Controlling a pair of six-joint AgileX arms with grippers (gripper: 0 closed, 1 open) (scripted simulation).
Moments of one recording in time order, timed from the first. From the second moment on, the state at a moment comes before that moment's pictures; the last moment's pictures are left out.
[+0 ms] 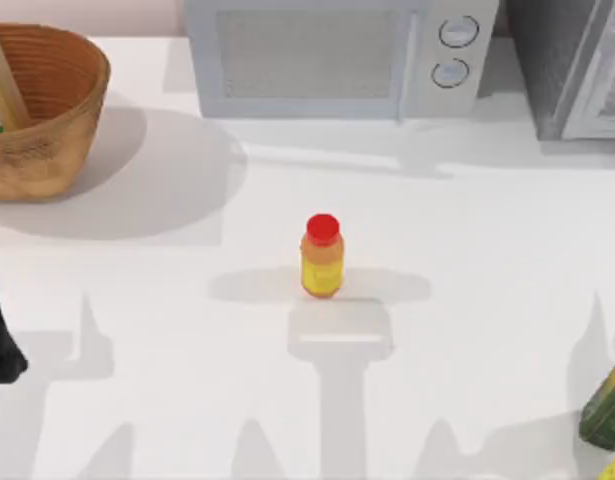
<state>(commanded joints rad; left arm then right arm) 0.00 0.00 0.00 0.00 0.00 0.00 0.00 0.00 0.00 0.00 0.00 0.00</state>
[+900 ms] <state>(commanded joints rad) 0.06 0.74 0.24 0.48 0.08 0.00 0.00 0.00 0.00 0.00 0.00 0.00</state>
